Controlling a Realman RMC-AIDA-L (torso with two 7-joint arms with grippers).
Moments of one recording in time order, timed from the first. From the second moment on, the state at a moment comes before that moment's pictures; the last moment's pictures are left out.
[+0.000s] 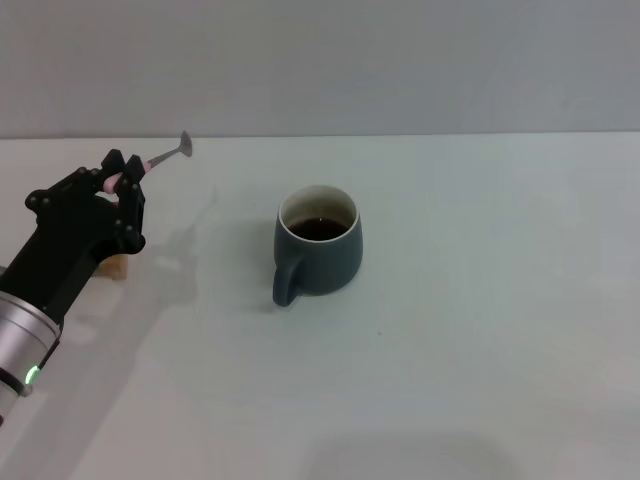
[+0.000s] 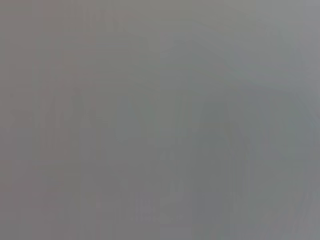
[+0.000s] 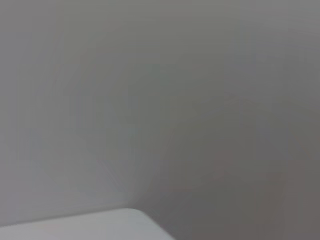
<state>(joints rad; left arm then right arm) 0.00 -1.93 -0.99 -1.00 2.76 0.83 -0.04 0.32 2.08 0.97 0.03 -1.87 -1.09 -0.01</state>
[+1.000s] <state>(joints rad) 0.07 -1.86 -0.95 -1.25 2.89 0.72 -0.15 0.22 2.08 1.36 -0.05 -1.87 -1.15 -0.02</state>
